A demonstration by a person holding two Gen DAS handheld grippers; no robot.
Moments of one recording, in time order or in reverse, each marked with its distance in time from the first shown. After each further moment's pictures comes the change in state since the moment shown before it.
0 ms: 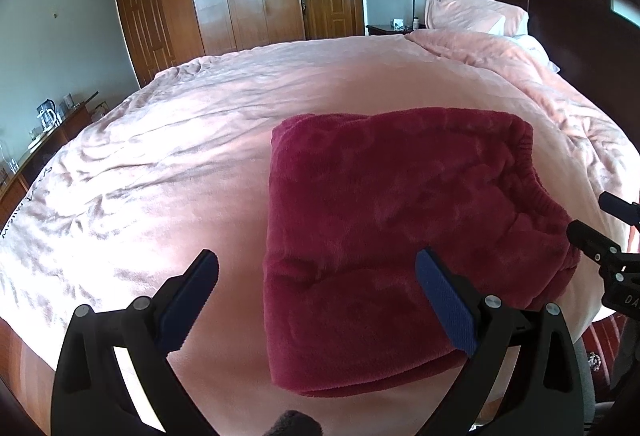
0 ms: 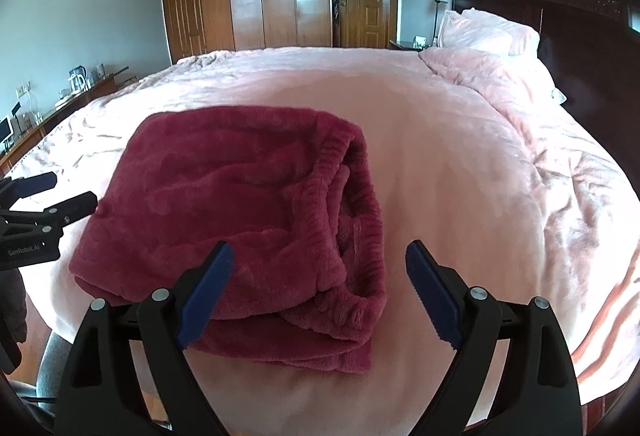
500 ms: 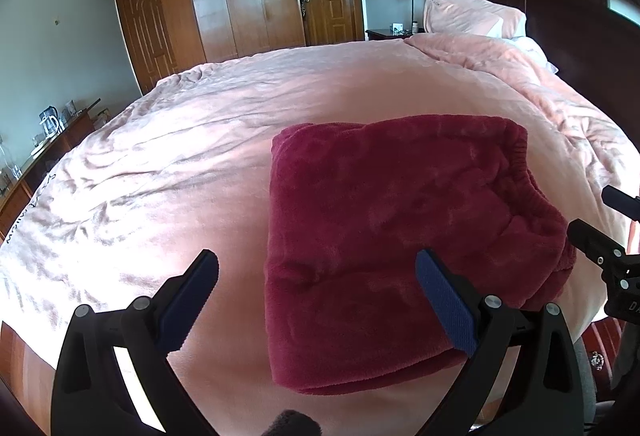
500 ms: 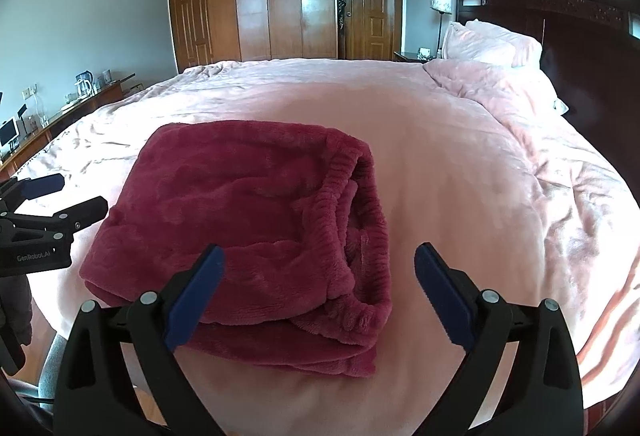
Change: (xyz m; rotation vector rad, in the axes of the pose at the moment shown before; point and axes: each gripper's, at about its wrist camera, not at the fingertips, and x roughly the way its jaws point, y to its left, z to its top) left arm -0.007 -0.006 0.002 0.014 -0.017 0.012; right arm -0.011 0.008 0.003 -0.011 -0.035 0.015
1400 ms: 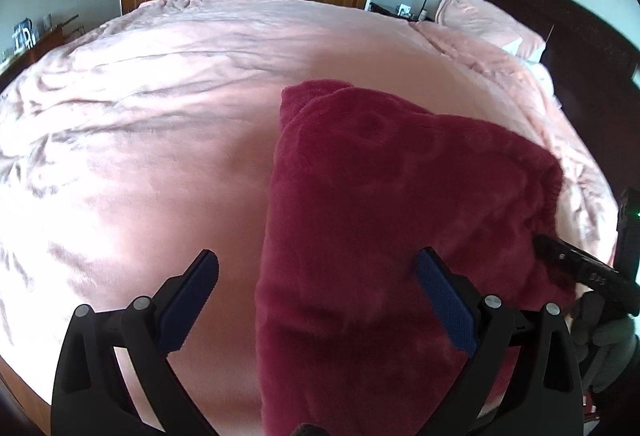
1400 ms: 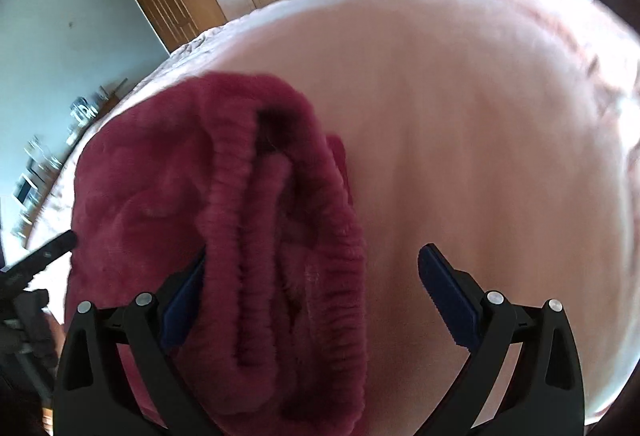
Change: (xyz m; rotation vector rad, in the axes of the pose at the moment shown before) left arm 0.082 0.052 0.013 -0.204 0.159 -0.183; right arm 0.127 -0.074 0.006 0.282 0.264 0.184
